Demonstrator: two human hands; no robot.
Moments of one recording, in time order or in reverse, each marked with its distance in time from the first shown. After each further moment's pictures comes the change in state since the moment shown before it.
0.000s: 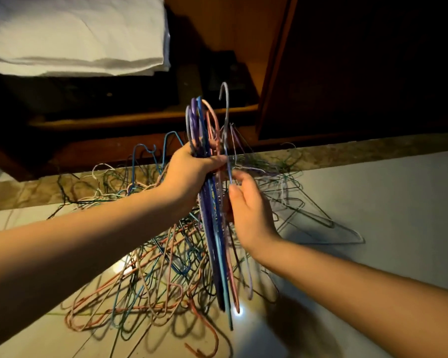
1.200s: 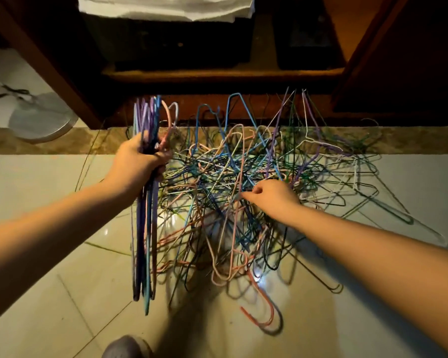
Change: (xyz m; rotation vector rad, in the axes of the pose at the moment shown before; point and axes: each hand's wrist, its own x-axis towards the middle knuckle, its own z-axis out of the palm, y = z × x) left_hand -0.027 -0.031 -0.197 0.331 0.290 -0.049; right_hand 0.040 0.057 0.094 -0.806 -0.535 0.180
